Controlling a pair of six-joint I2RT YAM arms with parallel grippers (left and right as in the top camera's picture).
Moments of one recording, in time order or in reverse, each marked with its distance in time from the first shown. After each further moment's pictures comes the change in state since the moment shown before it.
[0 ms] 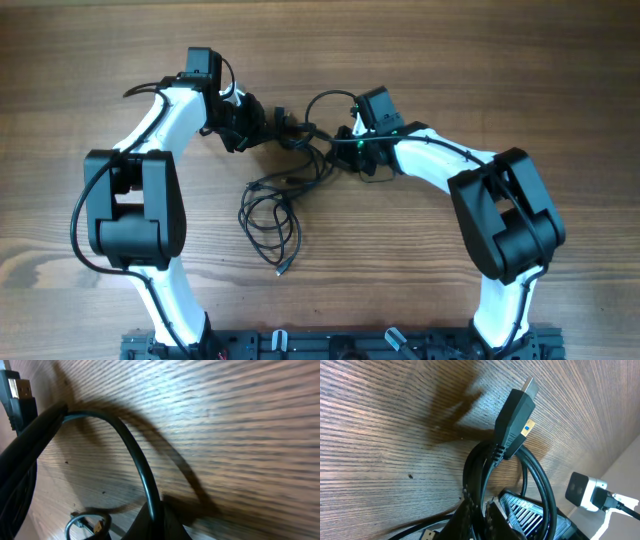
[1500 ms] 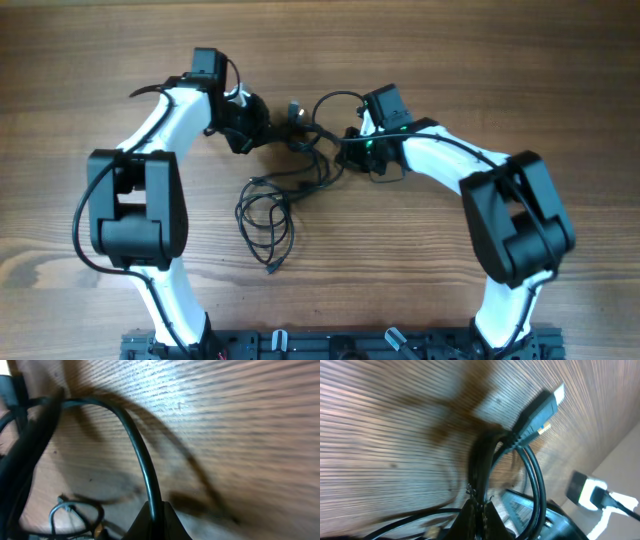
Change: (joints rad) left arm -0.008 0.000 0.000 -0.011 0.035 -0.030; right arm -0.035 -0.044 0.000 -0.098 0.003 -0.100
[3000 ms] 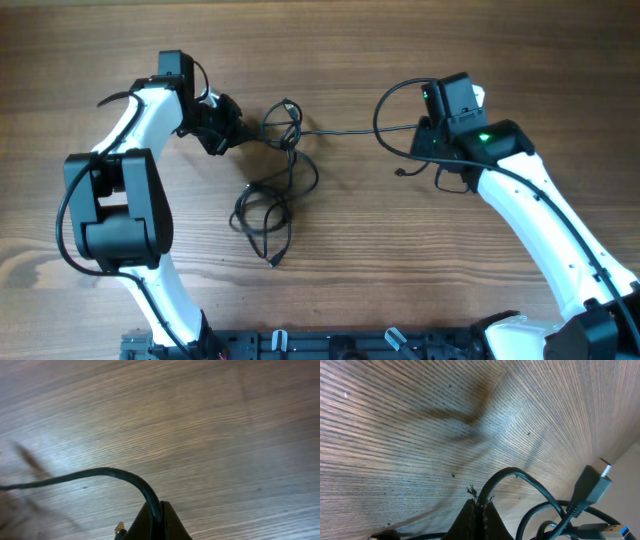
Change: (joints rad) left arm 0.116 0.000 0.000 -0.043 -0.030 0.004; right arm -0.084 -0.518 0.000 -0.497 0.679 -0.131
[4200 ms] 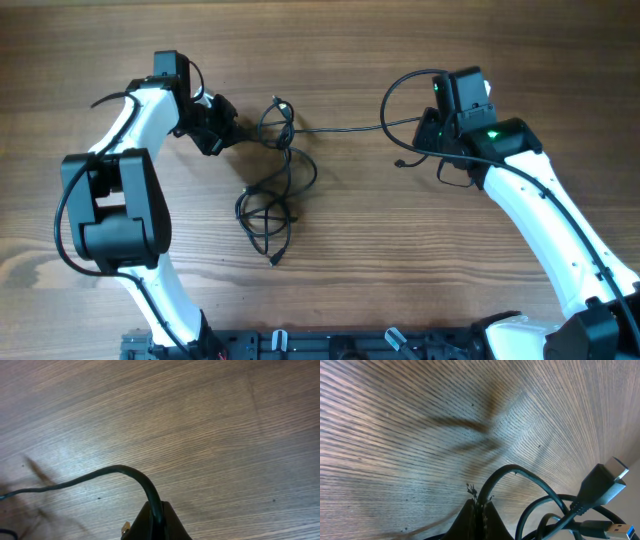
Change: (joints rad) left arm 0.015 0.000 0.000 0.000 -0.053 0.000; right arm -0.035 0.000 0.000 0.068 -0.069 0.008
